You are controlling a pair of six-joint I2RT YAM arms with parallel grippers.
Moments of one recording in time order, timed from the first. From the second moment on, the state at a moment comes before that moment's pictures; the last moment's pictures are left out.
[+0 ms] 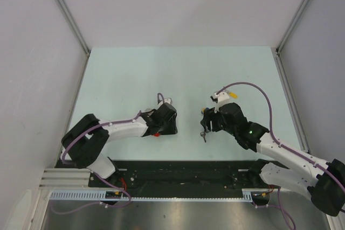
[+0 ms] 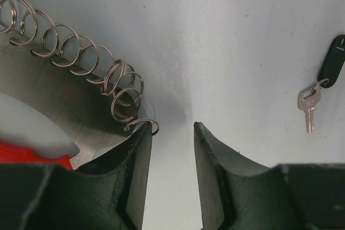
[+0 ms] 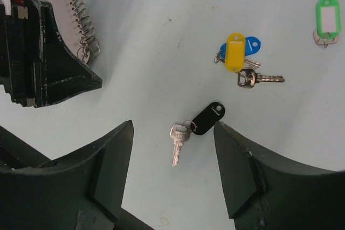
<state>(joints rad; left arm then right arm) -0.85 1.54 0.76 -0.19 -0.13 -0.81 0.76 0.95 0.60 -0.21 0.12 0.31</state>
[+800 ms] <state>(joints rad) -0.85 1.43 0.82 -0.20 -0.13 -0.78 0.76 0.98 0.58 -0.16 0.02 0.32</state>
